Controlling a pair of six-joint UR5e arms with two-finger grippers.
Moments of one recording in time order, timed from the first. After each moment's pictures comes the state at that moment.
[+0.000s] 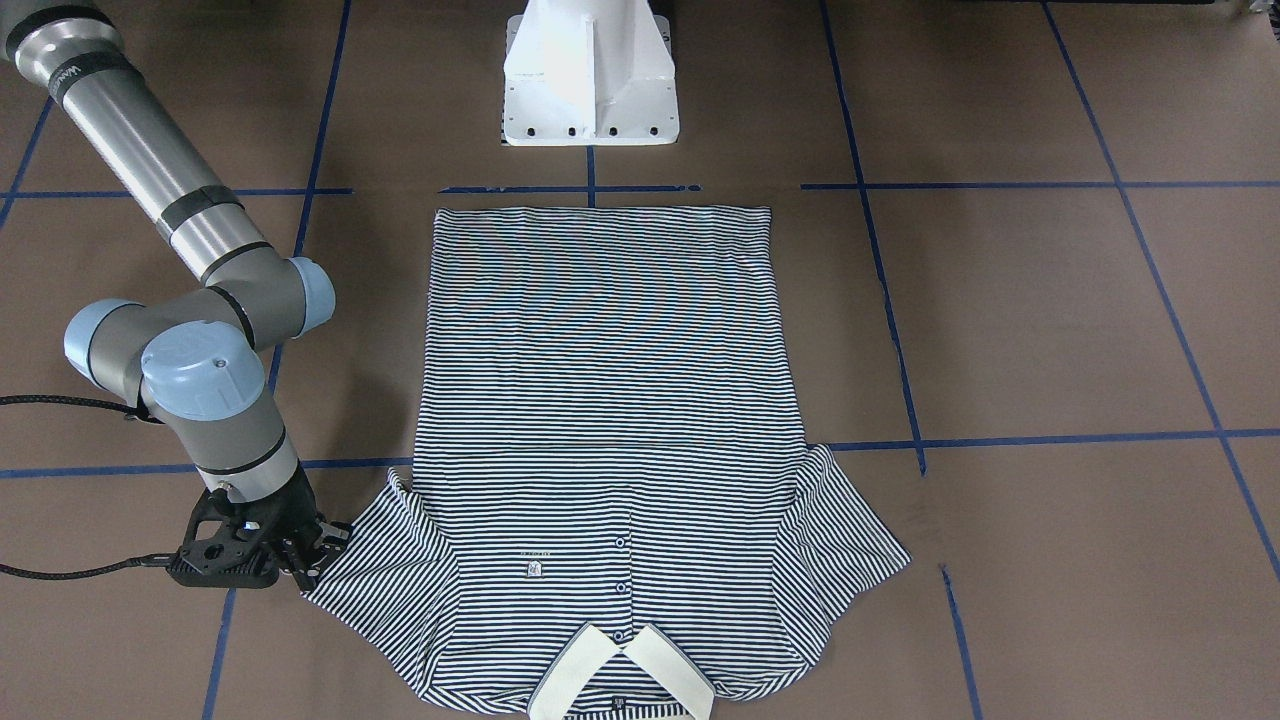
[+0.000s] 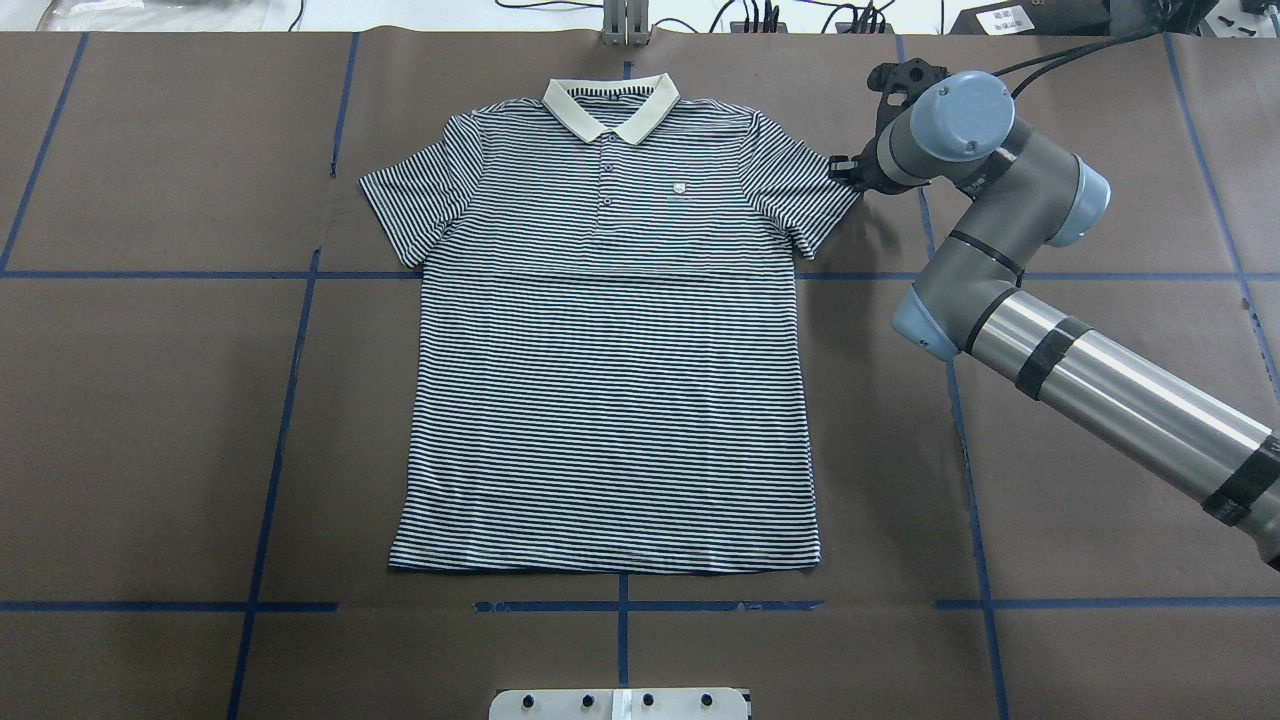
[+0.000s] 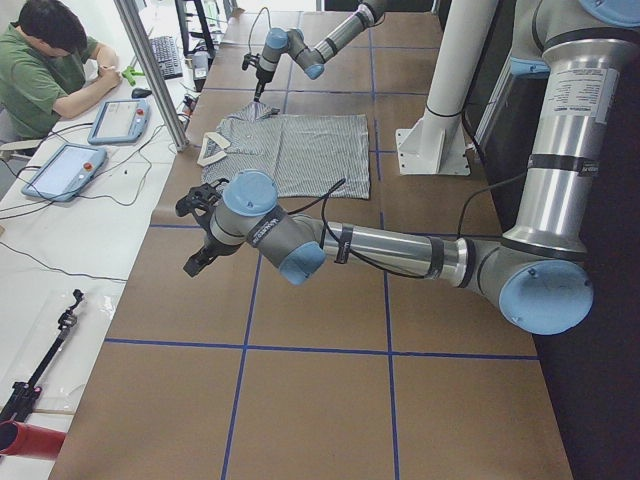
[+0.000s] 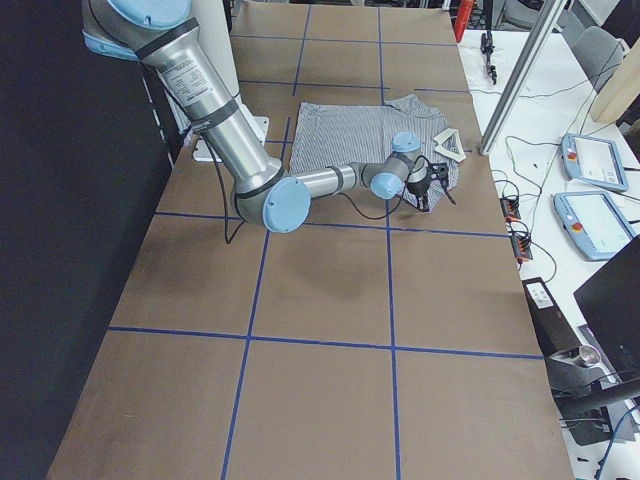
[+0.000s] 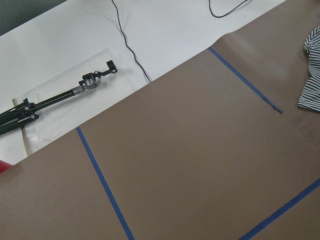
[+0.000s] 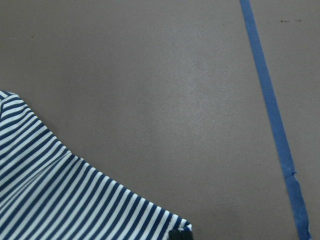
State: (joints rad) left arm -1.55 -1.69 -1.58 -2.22 -2.34 0.02; right arm 0.85 -0.91 1.06 -0.90 1.76 1.06
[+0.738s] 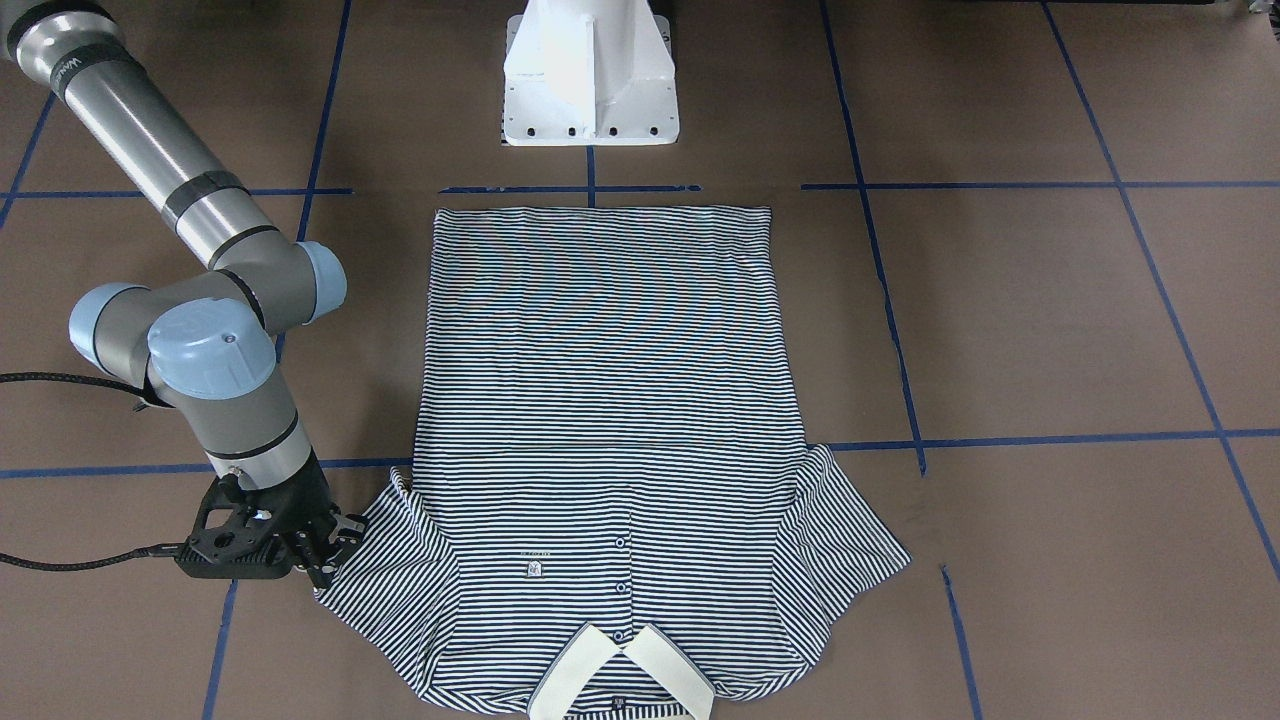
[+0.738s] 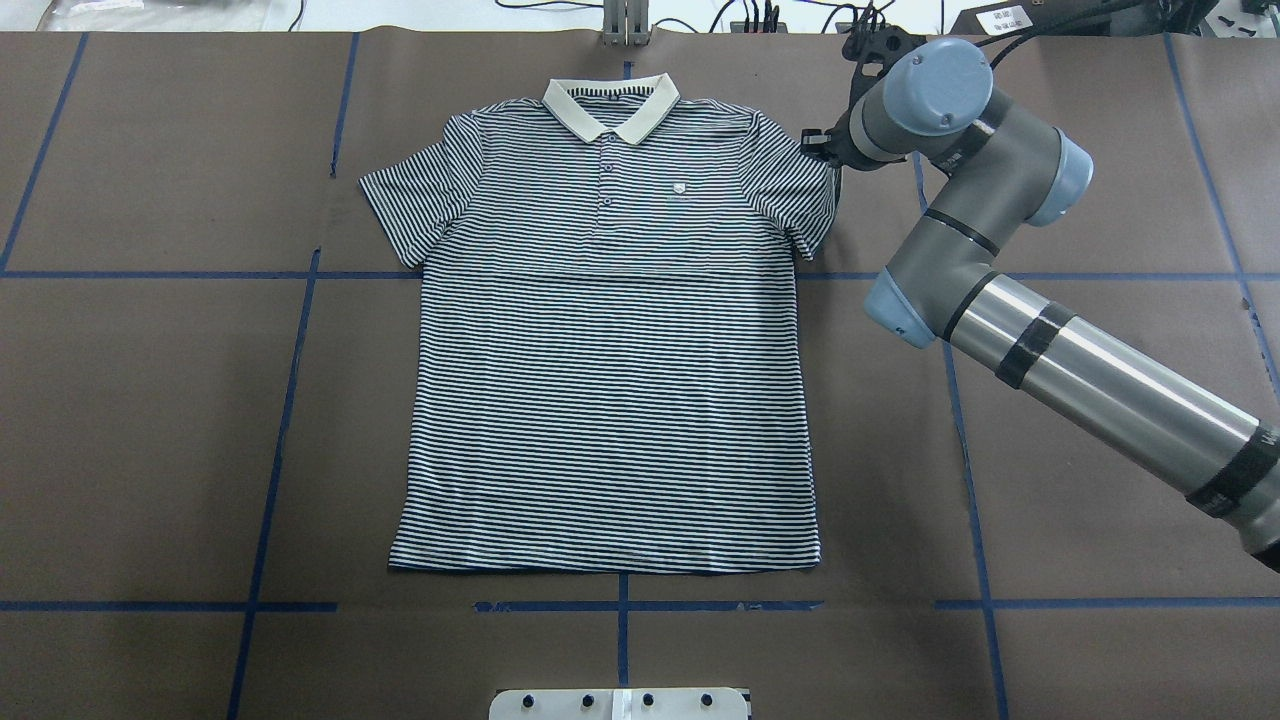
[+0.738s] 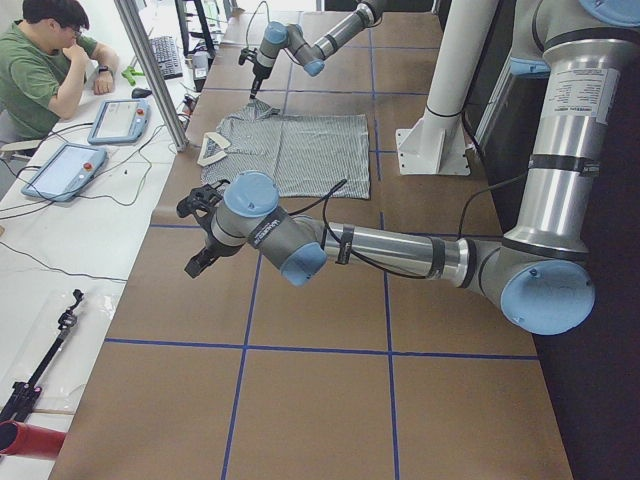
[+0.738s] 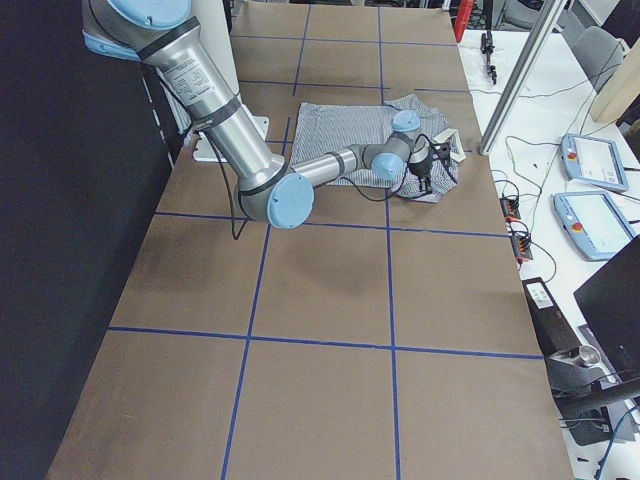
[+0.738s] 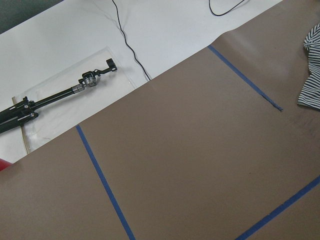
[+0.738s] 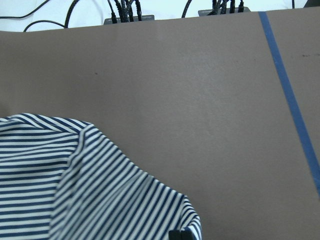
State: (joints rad) left arm -1.55 -1.69 -1.58 -2.22 -2.34 0.02; right arm 0.83 -0.85 1.17 -1.03 1.72 1.11
